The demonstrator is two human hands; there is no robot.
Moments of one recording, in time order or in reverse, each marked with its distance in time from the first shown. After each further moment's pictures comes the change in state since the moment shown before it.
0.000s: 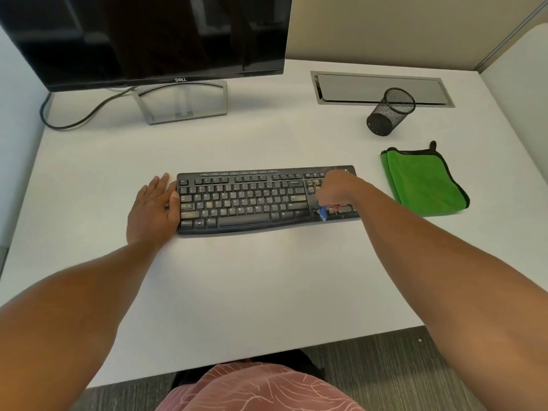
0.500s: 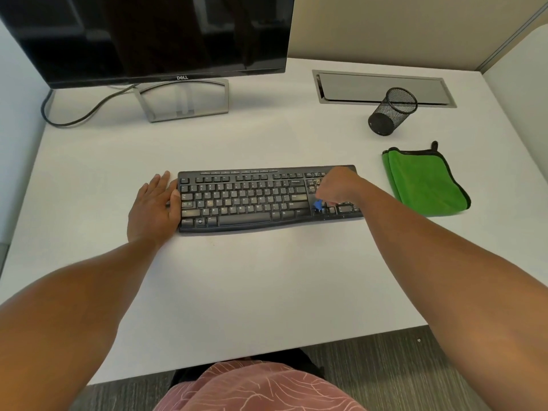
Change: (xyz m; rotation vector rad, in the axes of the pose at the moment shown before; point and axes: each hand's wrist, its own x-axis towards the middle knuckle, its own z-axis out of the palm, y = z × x) left_hand -0.001 0.002 -0.002 0.002 -0.005 0.001; right_hand 0.006 0.004 0.003 0.063 0.066 -0.035
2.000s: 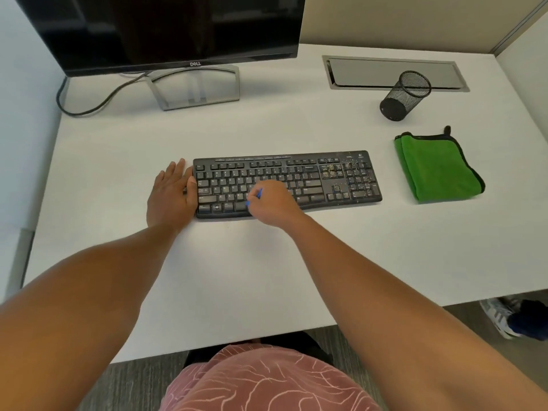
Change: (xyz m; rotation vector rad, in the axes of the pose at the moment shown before) left_hand 0.000 -0.002 0.000 -0.026 -0.007 0.017; right_hand -0.040 -0.114 0.109 0.424 0.120 -0.342
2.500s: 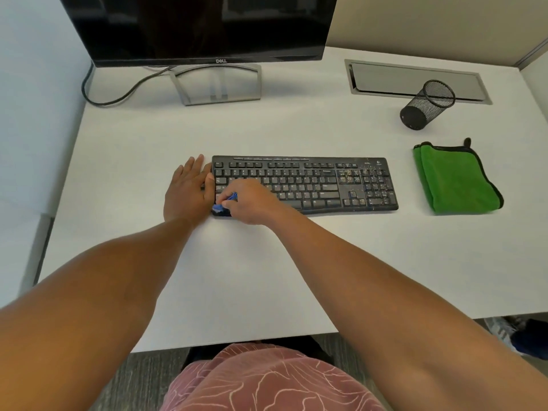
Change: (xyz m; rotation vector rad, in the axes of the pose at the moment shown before) left_hand 0.002 0.000 -0.001 0.002 -0.008 0.003; right_hand 0.018 -0.052 0.031 -0.137 -0.182 -0.226
